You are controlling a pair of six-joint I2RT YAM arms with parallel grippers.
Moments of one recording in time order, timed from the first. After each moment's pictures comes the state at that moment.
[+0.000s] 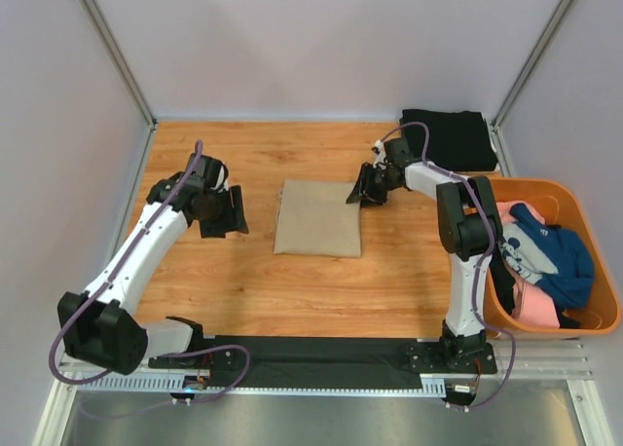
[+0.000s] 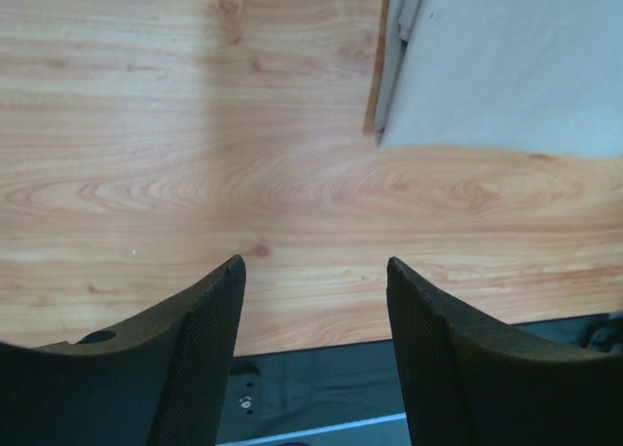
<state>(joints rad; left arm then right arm) -0.28 1.28 1.16 -0.99 0.08 -0.43 0.23 2.12 1.46 -0.38 -0.55 0.48</state>
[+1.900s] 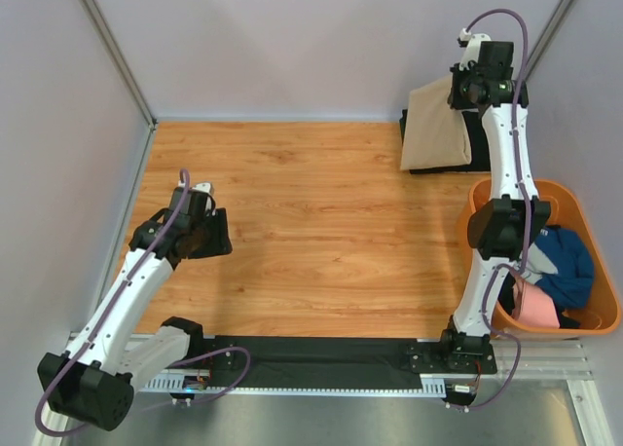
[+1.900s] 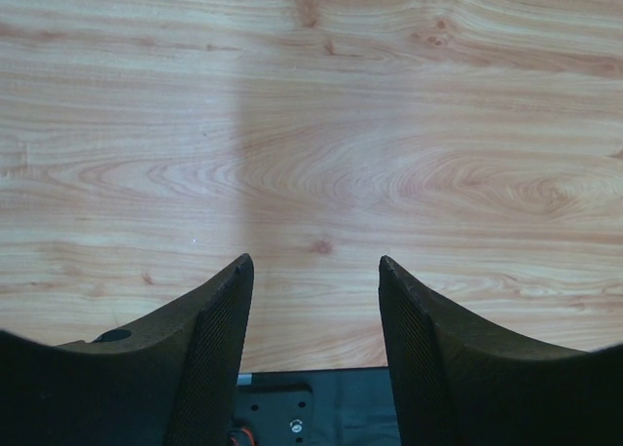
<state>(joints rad) -0.28 0.96 0.90 -0.92 -0.05 -0.38 -0.05 2.07 2.34 -0.84 -0.10 -0.10</state>
